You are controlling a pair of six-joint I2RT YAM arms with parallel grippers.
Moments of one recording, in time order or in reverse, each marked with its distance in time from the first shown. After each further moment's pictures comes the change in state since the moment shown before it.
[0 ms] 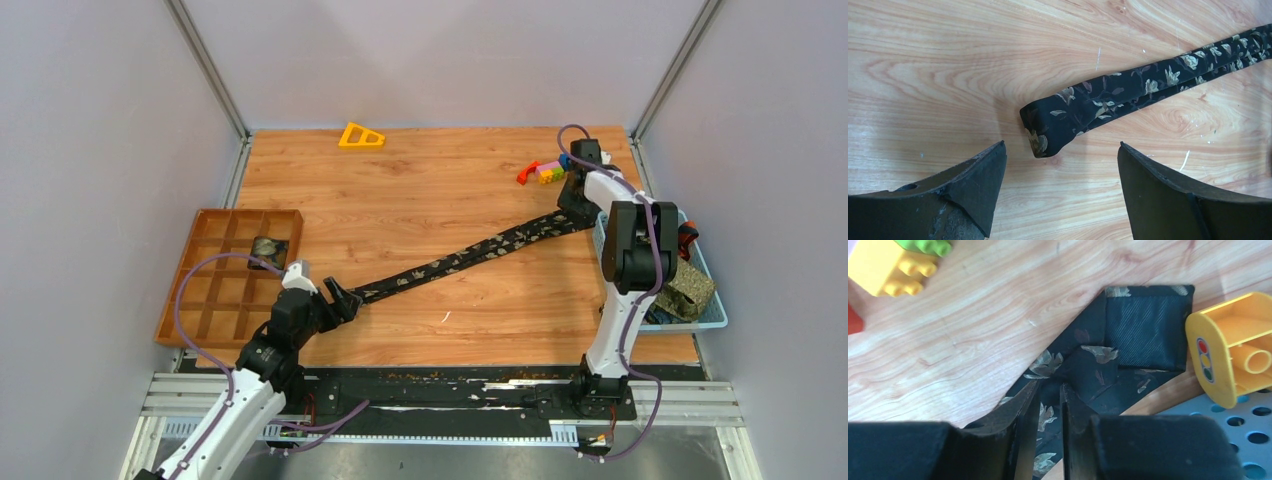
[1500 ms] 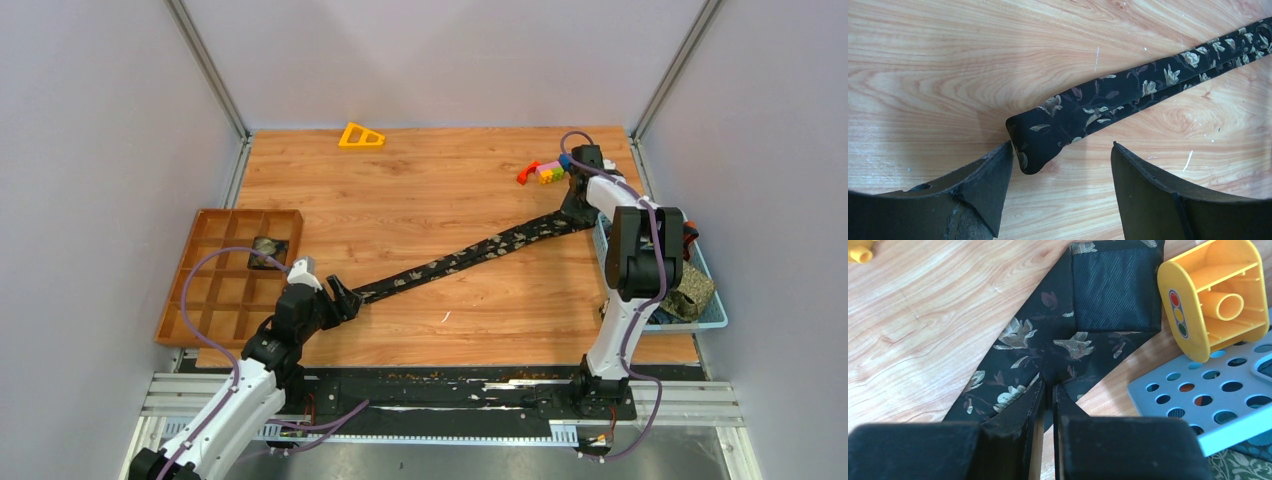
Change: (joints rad) left arm 0.000 0.141 -0.003 0.121 0.024 0.014; right arm 0.000 -0.056 -0.079 -0.045 0.040 0.039
